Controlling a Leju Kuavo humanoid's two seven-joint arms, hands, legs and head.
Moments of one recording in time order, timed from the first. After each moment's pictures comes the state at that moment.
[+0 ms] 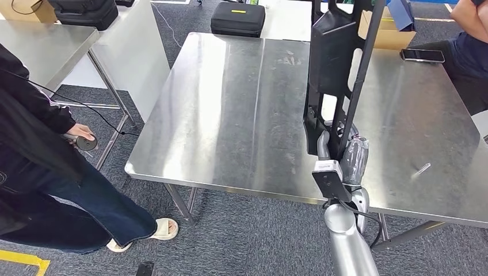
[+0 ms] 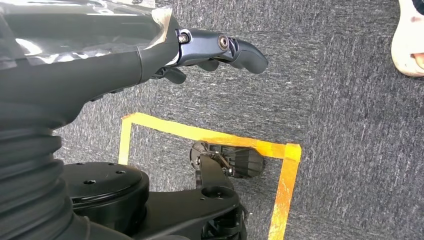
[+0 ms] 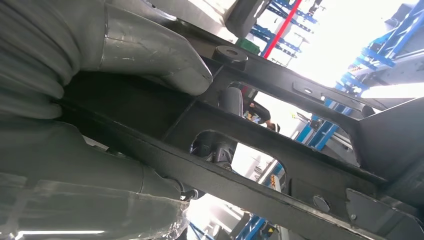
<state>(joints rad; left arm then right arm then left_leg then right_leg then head) -0.19 -0.21 0.91 -0.21 -0.81 0.24 -0.31 -0.26 0.10 0.03 -1.39 0.65 -0.50 -0.43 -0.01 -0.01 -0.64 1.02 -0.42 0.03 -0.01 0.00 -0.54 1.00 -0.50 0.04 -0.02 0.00</state>
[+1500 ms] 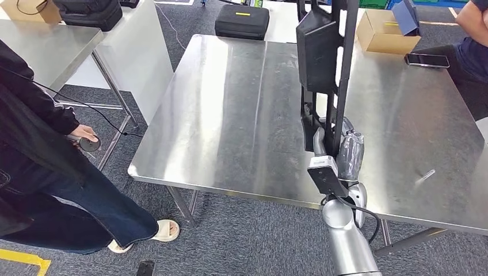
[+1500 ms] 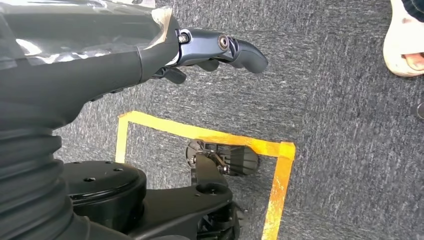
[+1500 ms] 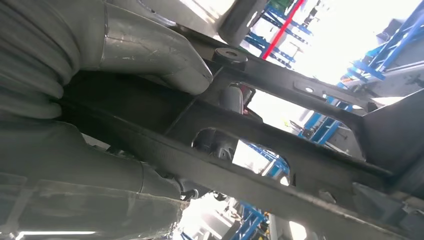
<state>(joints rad) -0.19 -0.21 0.91 -0.21 -0.81 0.23 -0.31 -0.29 0.09 0.05 -1.35 0.65 -0.49 -0.42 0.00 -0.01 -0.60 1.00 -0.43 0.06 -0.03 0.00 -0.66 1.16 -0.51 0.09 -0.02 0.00</state>
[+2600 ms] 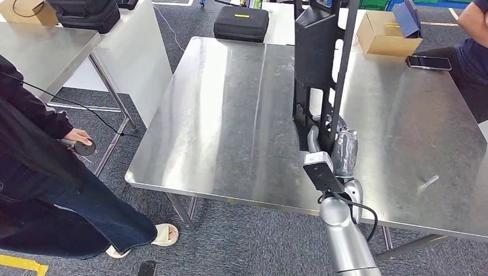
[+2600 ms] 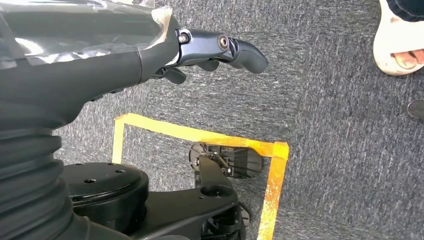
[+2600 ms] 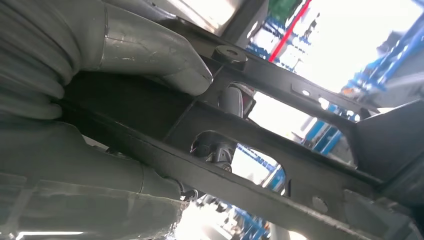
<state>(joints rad) -0.19 -0.21 0.89 -0.21 -0.82 0.23 -0.30 -0.33 0.09 0.07 -1.32 0.69 -0.45 -0.40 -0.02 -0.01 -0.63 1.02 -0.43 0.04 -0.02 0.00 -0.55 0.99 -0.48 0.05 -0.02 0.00</state>
